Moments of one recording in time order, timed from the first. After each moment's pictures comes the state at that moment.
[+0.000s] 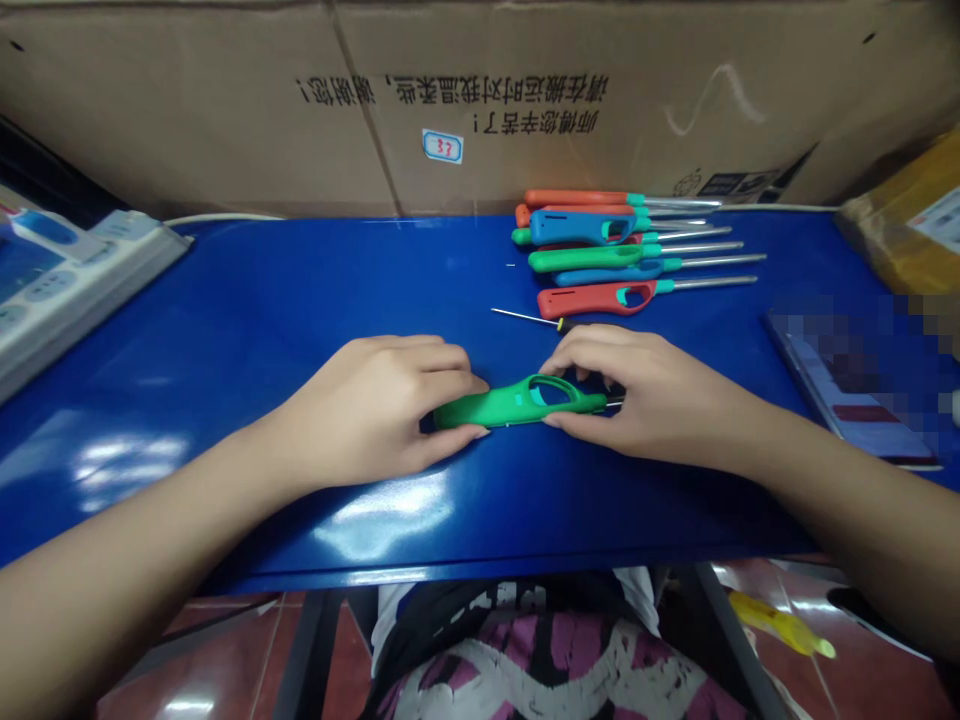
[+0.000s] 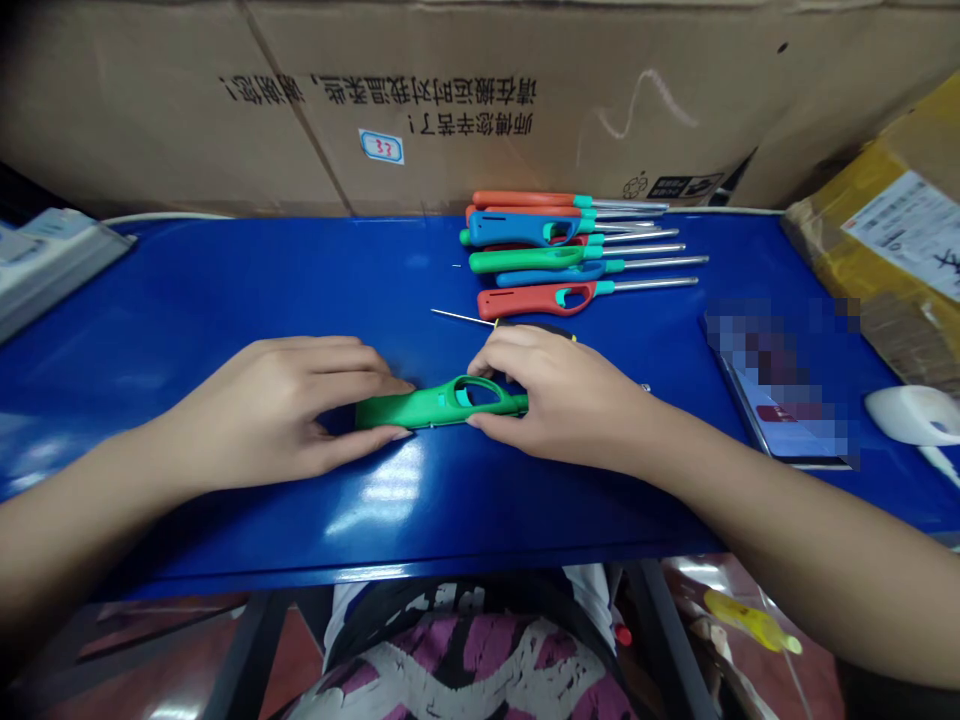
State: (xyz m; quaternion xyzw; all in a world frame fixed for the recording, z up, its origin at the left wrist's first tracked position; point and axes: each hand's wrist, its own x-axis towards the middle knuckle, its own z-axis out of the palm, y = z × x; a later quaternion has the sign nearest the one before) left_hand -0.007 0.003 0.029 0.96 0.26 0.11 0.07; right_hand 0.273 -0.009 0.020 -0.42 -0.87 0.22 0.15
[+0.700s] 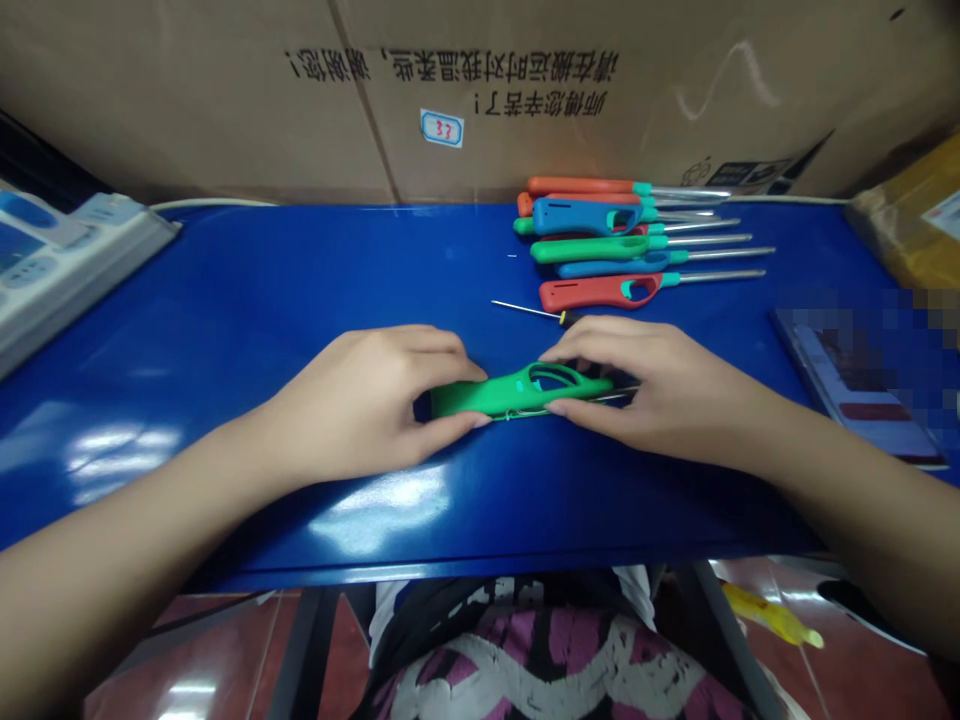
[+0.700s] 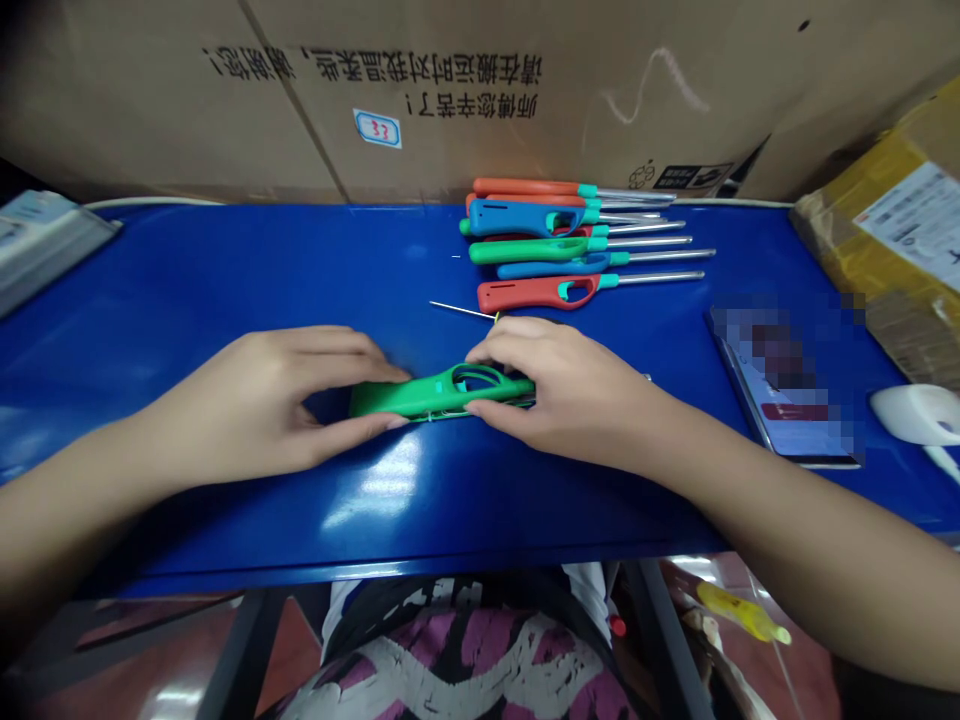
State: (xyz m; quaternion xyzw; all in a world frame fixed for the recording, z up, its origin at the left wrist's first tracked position) left_hand -0.006 0.003 0.032 0.93 0.31 0.12 0.15; right_hand 0.274 -0.009 0.024 -0.40 -0.87 0.21 0.18
